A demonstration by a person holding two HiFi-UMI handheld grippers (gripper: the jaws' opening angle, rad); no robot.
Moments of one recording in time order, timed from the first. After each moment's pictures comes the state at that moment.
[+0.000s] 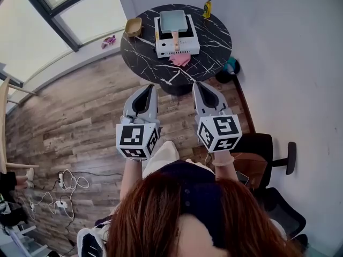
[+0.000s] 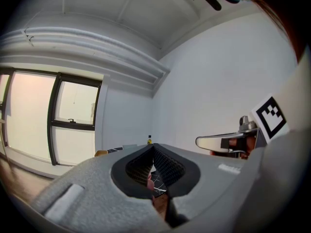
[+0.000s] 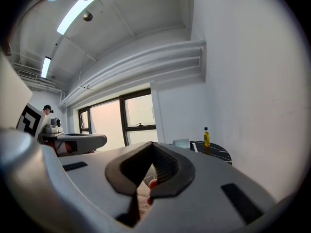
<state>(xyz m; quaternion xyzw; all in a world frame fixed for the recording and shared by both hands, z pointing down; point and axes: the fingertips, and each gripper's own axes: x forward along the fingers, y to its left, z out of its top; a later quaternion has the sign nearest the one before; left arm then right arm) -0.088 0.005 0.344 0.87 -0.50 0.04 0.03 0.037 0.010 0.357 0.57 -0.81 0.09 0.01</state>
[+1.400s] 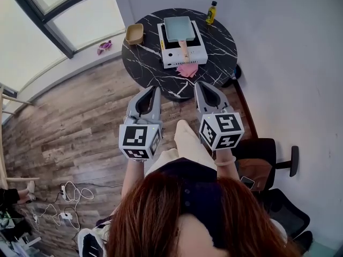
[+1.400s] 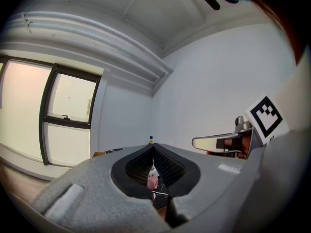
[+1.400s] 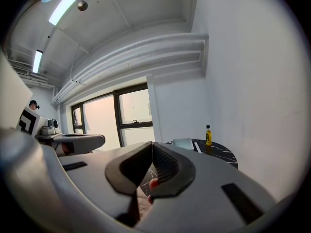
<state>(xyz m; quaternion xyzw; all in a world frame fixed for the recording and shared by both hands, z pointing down) -0.131 -0.071 0.343 0.88 -0.46 0.03 0.04 -0.009 -0.067 0.356 0.60 -0.80 0.10 0.02</state>
